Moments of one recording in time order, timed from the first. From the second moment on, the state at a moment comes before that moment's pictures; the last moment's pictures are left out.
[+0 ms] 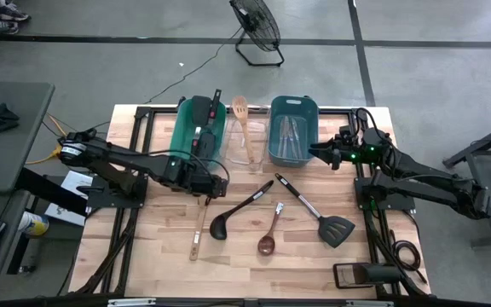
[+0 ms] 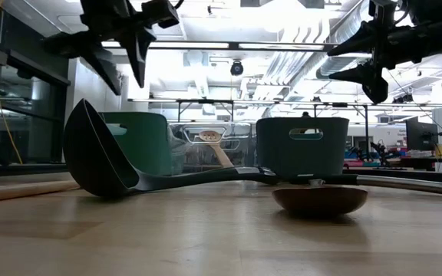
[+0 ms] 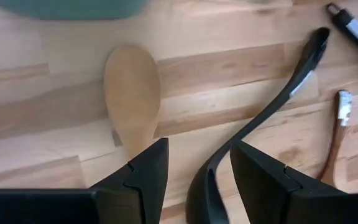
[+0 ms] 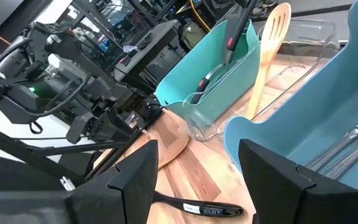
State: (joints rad) left arm -0.20 1.46 1.22 -1.00 -0.27 -1.61; right arm -0.50 0.50 0.33 0.01 -0.27 0.71
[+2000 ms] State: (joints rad) left arm -0.17 1.78 1.13 -0.92 0.08 -1.53; right arm -0.50 0.50 0.33 -0.04 -0.35 0.68
